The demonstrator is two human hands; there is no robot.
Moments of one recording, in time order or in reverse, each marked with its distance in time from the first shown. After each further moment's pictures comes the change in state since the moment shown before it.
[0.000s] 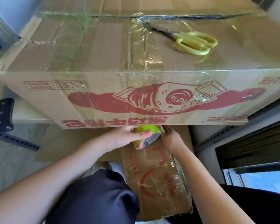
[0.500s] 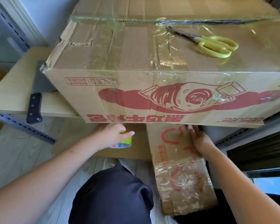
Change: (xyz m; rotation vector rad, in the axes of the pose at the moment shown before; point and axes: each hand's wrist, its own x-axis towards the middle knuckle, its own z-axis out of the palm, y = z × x) left_hand -0.035 -0.051 -0.037 0.565 0.323 -0.127; right_hand 0.001 0.030 -0.050 -0.164 0.105 0.104
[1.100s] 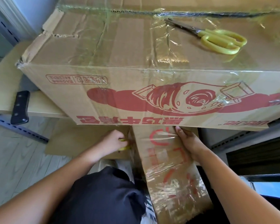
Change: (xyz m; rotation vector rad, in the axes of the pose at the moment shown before) left_hand 0.044 -0.027 0.058 -0.198 0.053 -0.085; right_hand 0.017 0.003 0.029 0.359 -0.172 -0.013
